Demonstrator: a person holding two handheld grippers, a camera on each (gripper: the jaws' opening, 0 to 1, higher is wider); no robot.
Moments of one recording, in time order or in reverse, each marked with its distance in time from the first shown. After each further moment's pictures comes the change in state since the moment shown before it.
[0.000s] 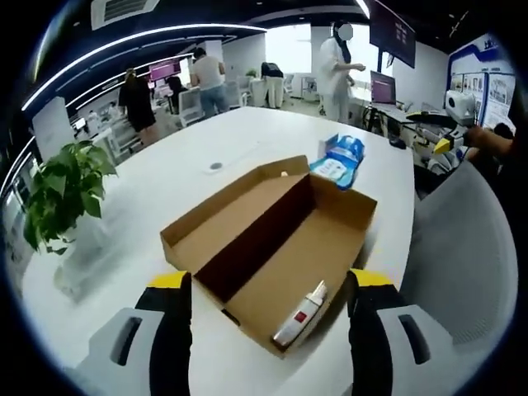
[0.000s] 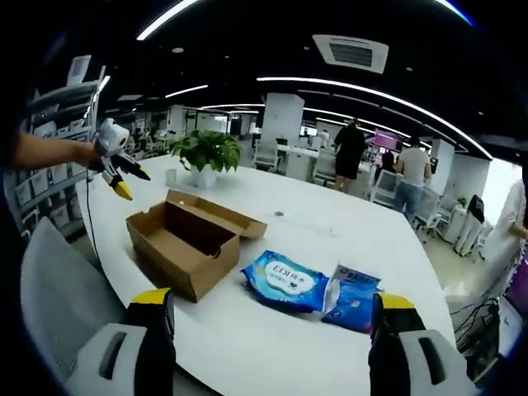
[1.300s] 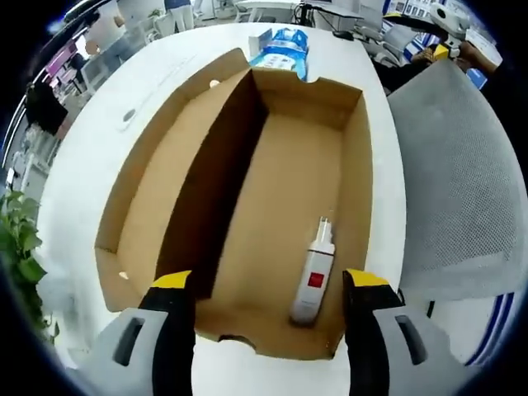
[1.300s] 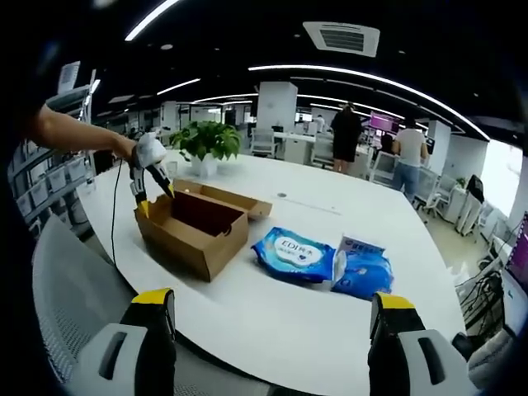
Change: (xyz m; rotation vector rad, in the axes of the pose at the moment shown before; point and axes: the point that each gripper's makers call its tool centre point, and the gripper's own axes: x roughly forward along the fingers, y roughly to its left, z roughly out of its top) left arm 0.070 -0.013 -0.059 0.339 0.492 -0.298; right arm -0.024 0.013 -0.029 0.076 0.066 0.003
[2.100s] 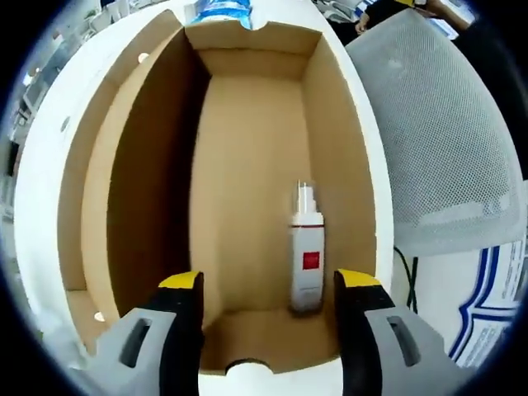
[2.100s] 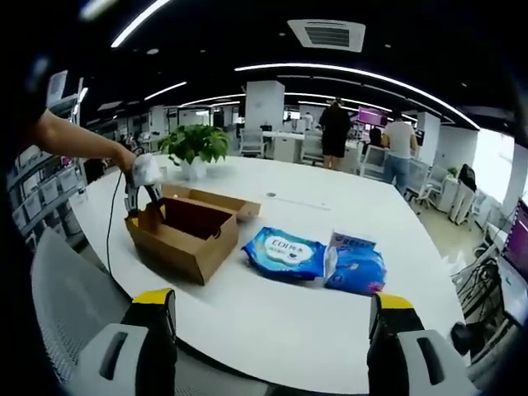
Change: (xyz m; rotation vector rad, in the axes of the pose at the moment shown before) left arm 0.034 -0.016 -0.023 0.207 0.180 -0.192; right arm -0.001 -0.011 0.000 0.054 0.008 -0.041
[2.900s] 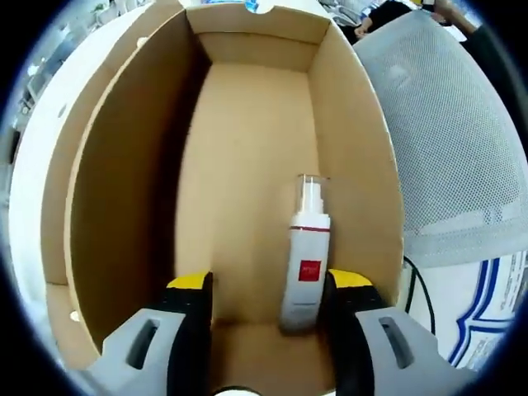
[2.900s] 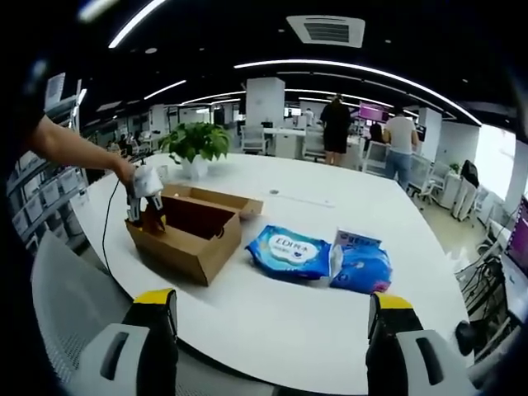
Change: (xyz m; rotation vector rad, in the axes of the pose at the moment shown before) left arm 0.024 0.001 -0.003 -0.081 -0.056 0.011; right arm 0.011 0.008 0.003 0.007 0.010 0.018
